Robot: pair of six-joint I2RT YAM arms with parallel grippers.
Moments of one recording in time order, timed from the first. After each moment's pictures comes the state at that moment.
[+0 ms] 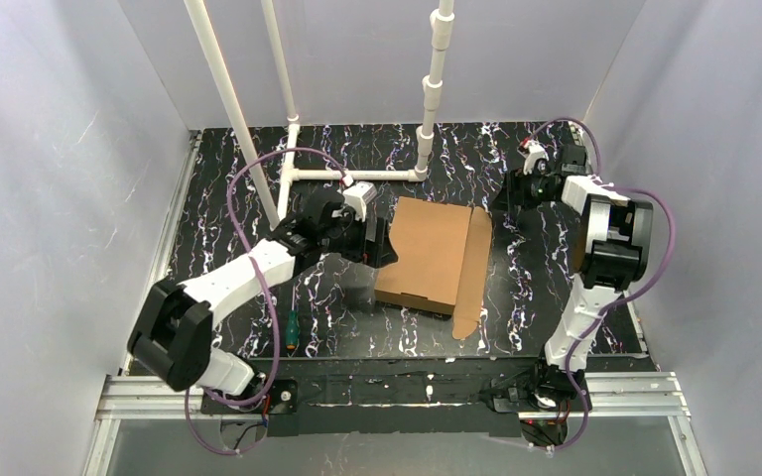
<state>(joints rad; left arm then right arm) -0.61 1.39 0.90 -0.15 0.36 -0.34 -0.13 1.99 1.34 -0.31 -0.77 -0.34</state>
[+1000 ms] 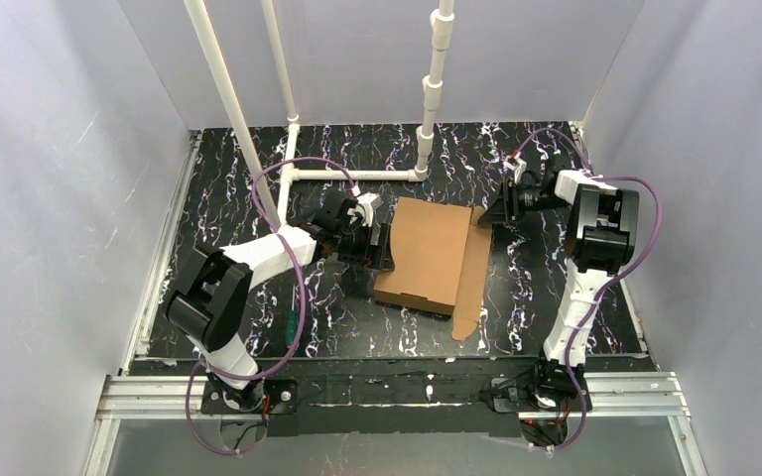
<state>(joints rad) -0.58 1.67 1.00 -0.22 0.36 -0.33 -0.13 2.22 1.55 -0.68 -1.09 -0.54</state>
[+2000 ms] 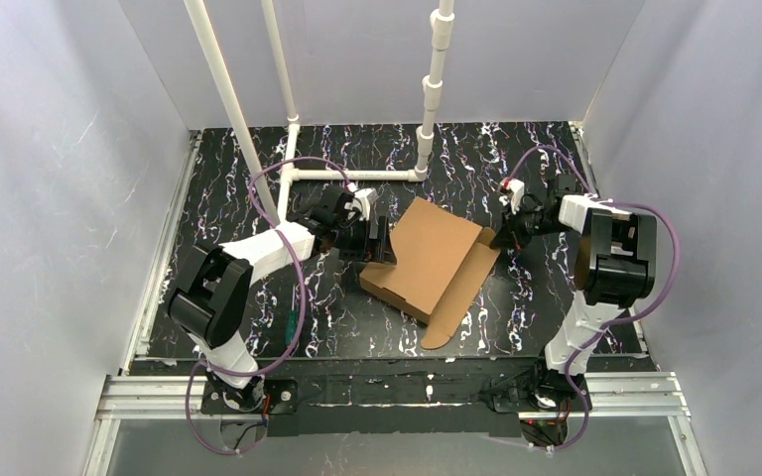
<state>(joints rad) -0.55 1.68 1.01 -0.22 0.42 -0.41 -0.13 1.90 1.14 -0.56 -0.88 -0.78</state>
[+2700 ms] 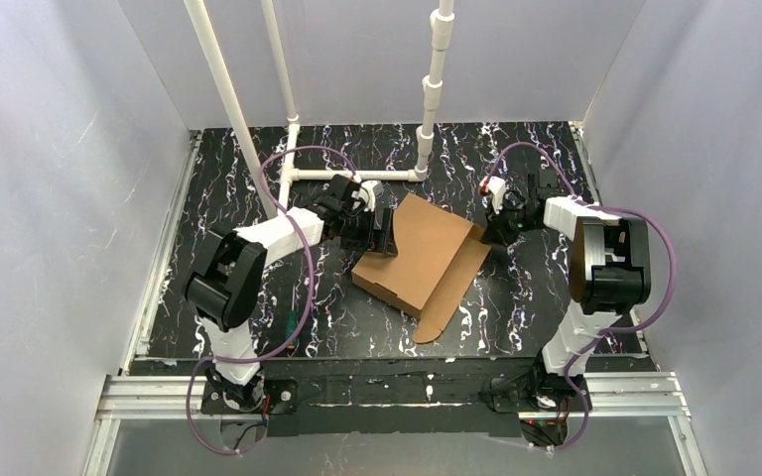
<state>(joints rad) -0.54 1.81 1.17 -0.30 0.37 -0.34 0.00 1.81 1.08 -0.43 -0.74 -0.81</state>
